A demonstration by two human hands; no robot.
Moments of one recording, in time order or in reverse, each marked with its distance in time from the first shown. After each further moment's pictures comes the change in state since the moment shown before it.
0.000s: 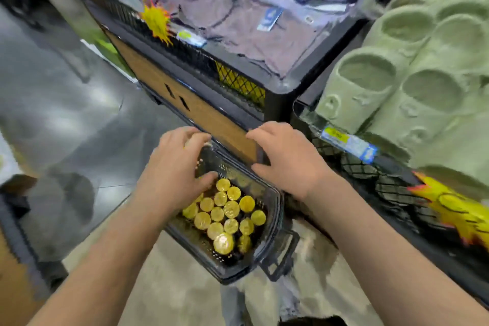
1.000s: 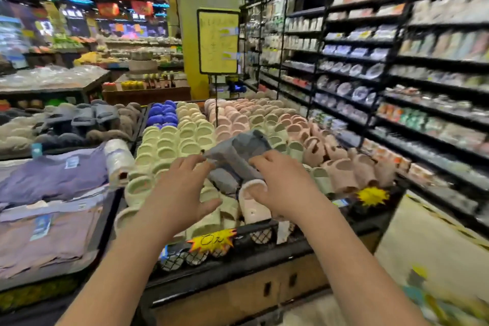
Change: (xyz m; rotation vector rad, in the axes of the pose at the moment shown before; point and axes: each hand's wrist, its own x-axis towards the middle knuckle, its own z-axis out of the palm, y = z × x) left_hand -0.054 0.295 -0.225 -0.120 0.123 1.163; right_hand -0.344 -0.100 -0.279 -0.378 0.481 1.046
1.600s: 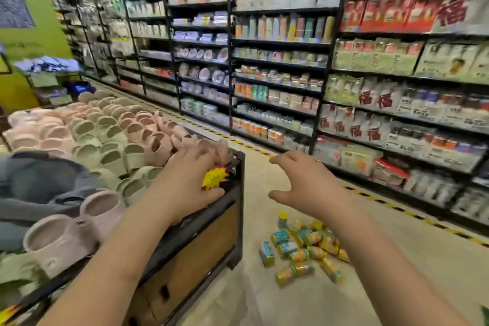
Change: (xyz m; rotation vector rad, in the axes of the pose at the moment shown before) left_hand 0.148 0.383 0.113 -0.156 -0.144 0.557; right_hand -0.260 0.337 -0.080 -0.088 -0.062 0.653
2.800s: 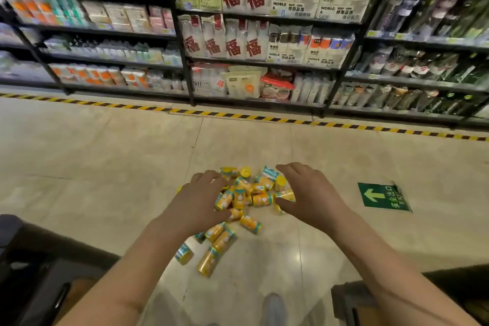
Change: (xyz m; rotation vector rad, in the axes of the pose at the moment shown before) left_hand 0.443 0.237 0.376 -0.226 -0.586 0.508; right_hand 0.108 0.471 0.180 0.044 -0.209 0.611
